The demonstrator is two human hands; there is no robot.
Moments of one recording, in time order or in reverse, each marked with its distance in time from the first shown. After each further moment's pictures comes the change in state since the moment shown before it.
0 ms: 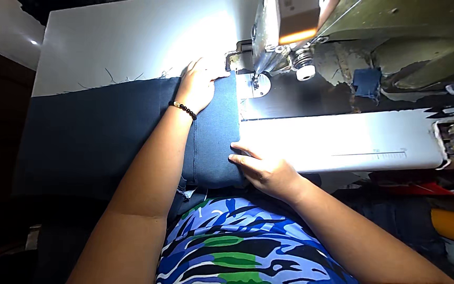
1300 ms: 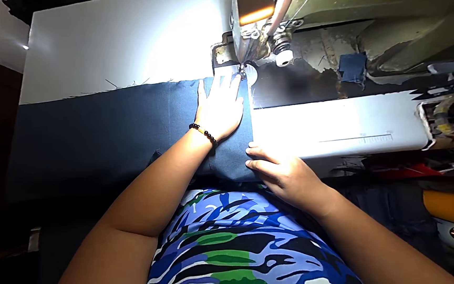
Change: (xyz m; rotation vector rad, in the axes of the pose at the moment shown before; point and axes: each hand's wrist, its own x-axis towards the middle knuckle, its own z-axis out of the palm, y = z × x) left_hand -0.036 0.087 0.038 0.167 -0.245 -0.095; right_hand -0.047 -0.013 -0.040 -0.059 -0.122 0.157
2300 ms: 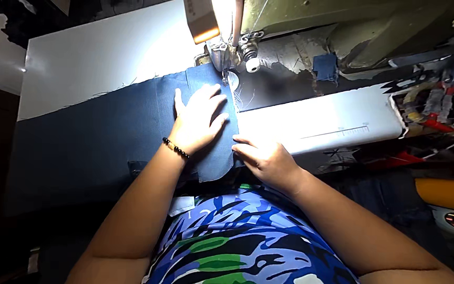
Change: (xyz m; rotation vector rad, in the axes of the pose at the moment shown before) left_hand -0.030 -0.018 -0.011 -0.086 0.199 0.252; right_hand 0.027 0.006 0.001 -0.053 0.214 -0.021
